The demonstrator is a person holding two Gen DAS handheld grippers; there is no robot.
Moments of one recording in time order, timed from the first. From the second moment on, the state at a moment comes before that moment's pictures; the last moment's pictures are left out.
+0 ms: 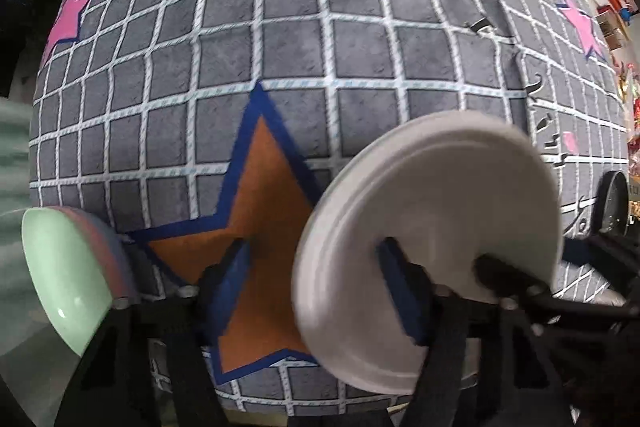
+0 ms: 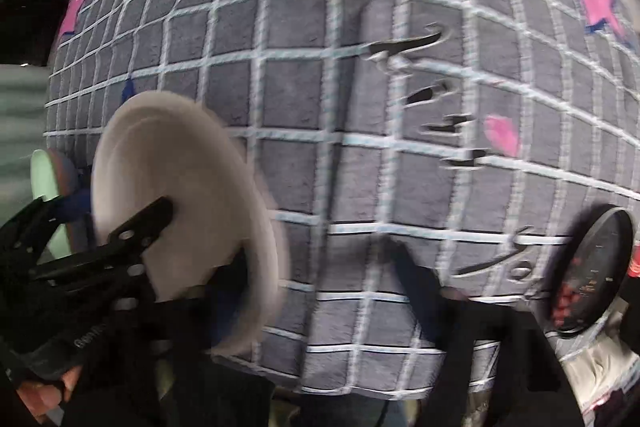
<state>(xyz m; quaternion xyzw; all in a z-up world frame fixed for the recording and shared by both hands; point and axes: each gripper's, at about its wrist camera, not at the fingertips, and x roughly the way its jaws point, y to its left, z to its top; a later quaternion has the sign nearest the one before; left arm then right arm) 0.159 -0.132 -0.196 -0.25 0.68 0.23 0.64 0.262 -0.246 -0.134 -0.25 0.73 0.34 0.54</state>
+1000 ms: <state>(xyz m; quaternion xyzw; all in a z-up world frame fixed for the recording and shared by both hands) 0.118 -0.148 -0.118 -0.30 0.65 0.25 0.65 0.230 -0.245 -0.071 -0.26 0.72 0.39 0.51</state>
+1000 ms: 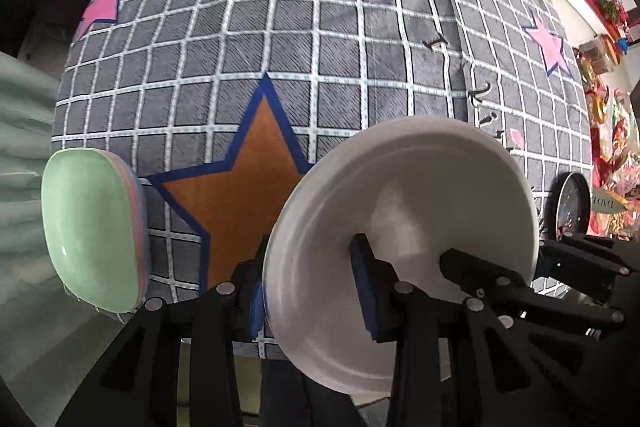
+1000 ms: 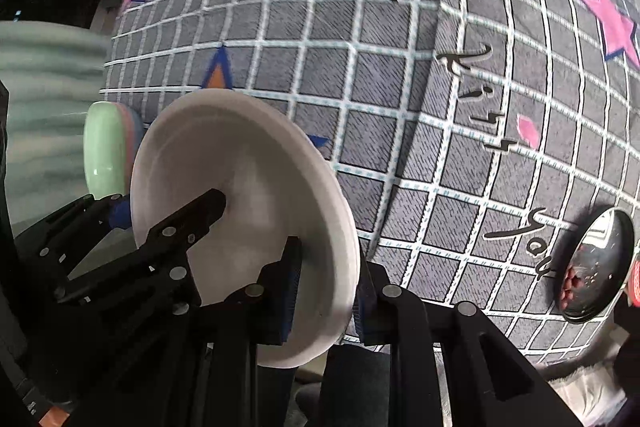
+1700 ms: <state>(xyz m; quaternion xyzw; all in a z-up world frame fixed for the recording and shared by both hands) 0.054 -0.112 -0.072 -0.29 0.64 0.23 0.68 0.189 -0.184 -0.057 -0.26 0.69 0.38 0.56</state>
